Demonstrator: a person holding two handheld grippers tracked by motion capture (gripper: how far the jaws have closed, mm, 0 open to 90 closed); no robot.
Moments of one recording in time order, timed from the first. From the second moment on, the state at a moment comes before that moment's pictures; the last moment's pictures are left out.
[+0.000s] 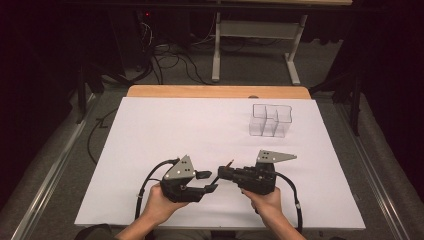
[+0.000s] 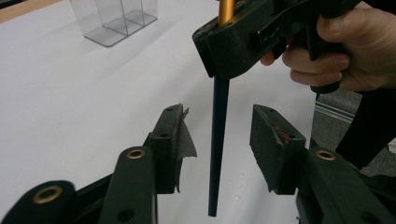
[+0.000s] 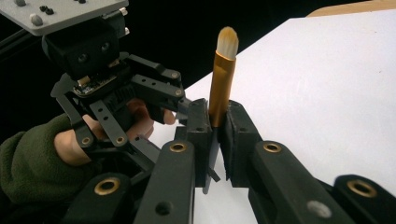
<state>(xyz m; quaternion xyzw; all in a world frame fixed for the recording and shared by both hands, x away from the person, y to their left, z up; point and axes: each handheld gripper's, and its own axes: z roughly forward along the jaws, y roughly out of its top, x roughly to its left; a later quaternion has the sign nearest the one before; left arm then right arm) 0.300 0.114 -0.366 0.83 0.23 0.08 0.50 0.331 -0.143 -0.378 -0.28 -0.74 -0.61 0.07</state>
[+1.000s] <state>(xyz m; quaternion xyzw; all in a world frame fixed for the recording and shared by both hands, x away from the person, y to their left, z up) 0.303 0.145 -0.361 0.81 0.26 0.10 0.52 0.330 -0.149 -0.374 -0.29 -0.75 -0.60 0.05</state>
